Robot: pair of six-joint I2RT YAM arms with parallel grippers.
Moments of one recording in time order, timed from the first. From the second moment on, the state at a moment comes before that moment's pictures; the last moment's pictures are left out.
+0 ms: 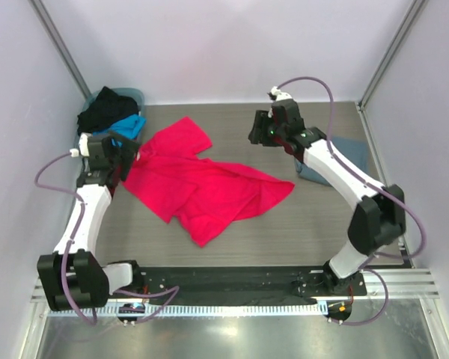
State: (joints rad) left arm 0.09 1.21 0.96 -0.33 -0.06 -1.03; right arm 0.44 1.67 1.46 -0.37 0.02 0.42
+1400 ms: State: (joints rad) left arm -0.09 1.24 0.60 0.08 0.41 -0.97; right arm 0.45 1.55 0.72 -0.09 0.23 0.66
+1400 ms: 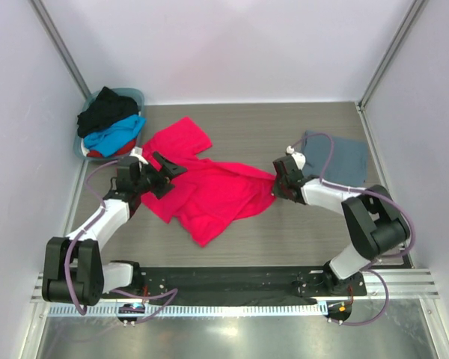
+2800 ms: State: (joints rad) left arm -0.51 1.27 0.76 -0.34 -0.10 -0.64; right arm 0.53 1.35 0.80 -0.11 0.25 0.64
